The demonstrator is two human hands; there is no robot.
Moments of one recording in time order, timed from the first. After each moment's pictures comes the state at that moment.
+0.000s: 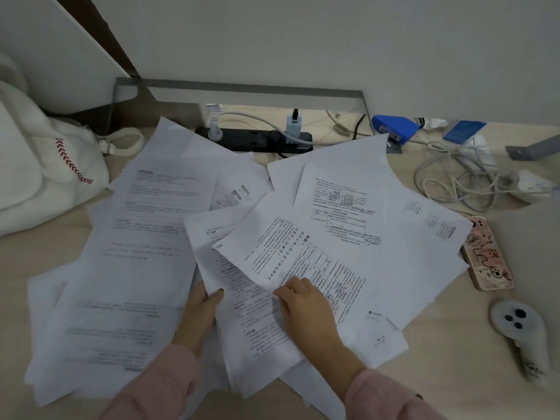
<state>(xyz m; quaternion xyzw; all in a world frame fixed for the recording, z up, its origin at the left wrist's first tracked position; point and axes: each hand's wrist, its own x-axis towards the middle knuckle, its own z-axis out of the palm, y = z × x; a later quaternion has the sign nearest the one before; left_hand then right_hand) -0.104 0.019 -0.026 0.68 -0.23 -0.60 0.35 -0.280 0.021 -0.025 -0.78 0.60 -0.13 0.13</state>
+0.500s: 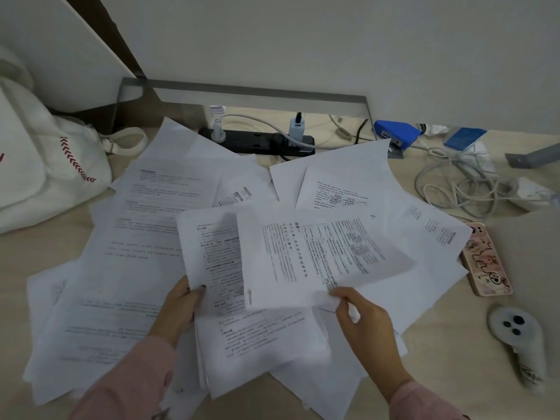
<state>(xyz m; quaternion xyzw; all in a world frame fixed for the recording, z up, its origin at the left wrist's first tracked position) -0.071 0.008 -0.029 0.69 -0.21 -0.61 0.33 -0.353 0.043 -0.010 -0.60 0.71 -0.26 0.27</state>
